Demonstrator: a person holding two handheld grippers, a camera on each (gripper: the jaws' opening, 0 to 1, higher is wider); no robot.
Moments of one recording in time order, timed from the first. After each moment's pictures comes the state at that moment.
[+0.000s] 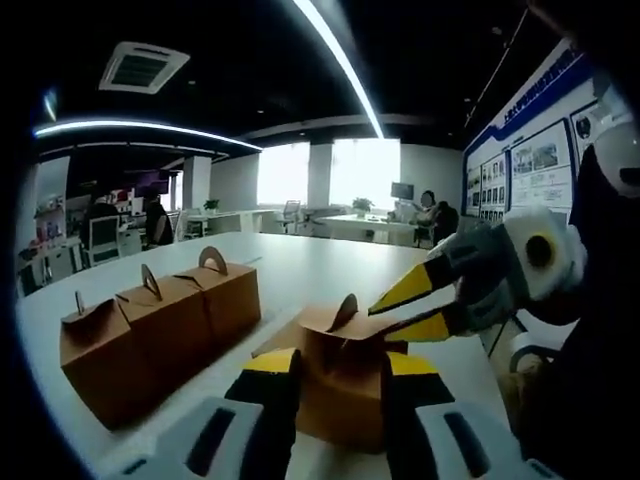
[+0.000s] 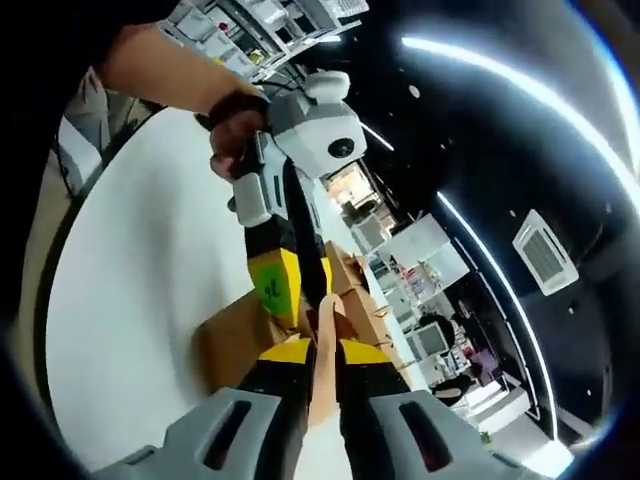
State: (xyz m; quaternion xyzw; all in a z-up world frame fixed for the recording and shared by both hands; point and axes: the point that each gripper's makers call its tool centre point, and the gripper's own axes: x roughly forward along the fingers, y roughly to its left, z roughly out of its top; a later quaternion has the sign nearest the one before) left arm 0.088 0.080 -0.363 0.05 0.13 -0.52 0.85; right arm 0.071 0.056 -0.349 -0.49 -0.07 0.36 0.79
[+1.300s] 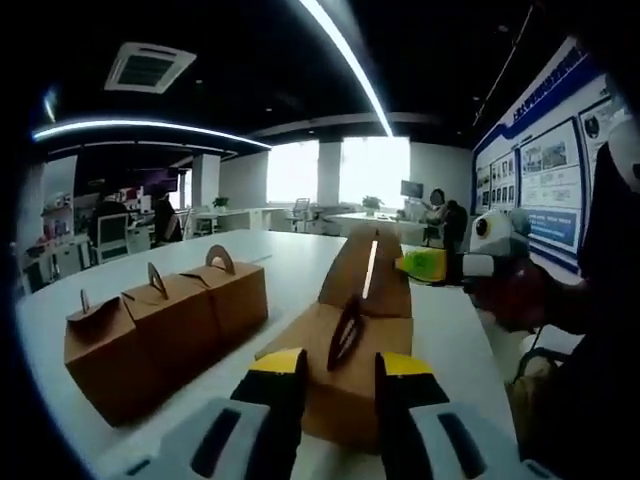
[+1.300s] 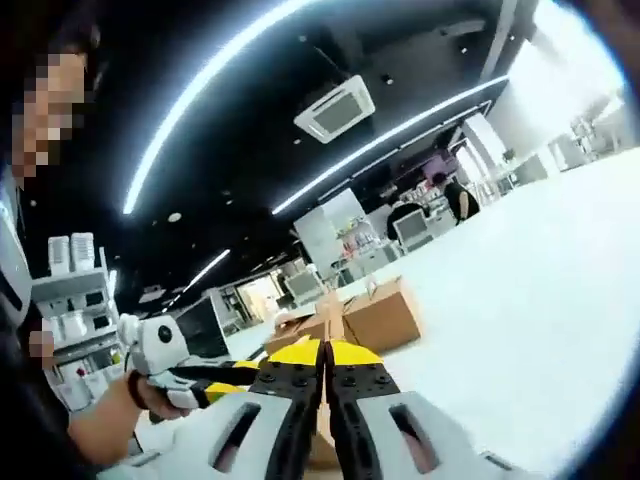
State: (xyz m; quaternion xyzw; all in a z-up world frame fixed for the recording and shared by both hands) left arm 0.093 0.079 -0.364 0.05 0.13 -0.50 0.86; right arm 0.098 -0.042 -0.334 0.24 0.03 0.25 0.94
